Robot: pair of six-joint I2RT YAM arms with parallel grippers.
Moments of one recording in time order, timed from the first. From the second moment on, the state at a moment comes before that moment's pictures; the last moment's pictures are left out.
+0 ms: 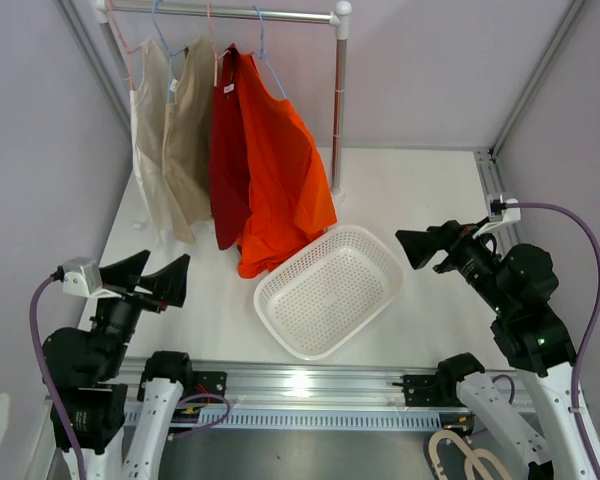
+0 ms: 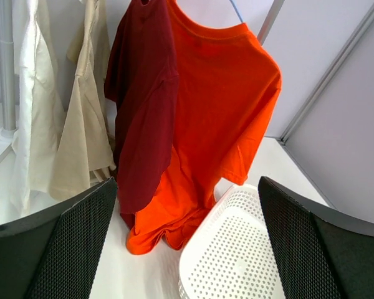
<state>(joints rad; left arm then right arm) -0.04 0.18 0.94 -0.58 0.20 -0.38 0.34 0.57 0.98 -0.46 -0.20 0.48</state>
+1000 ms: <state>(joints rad) 0.05 1.48 1.97 -0.59 -0.08 -0.24 0.34 0.65 0.94 -0.38 -0.32 0.41</state>
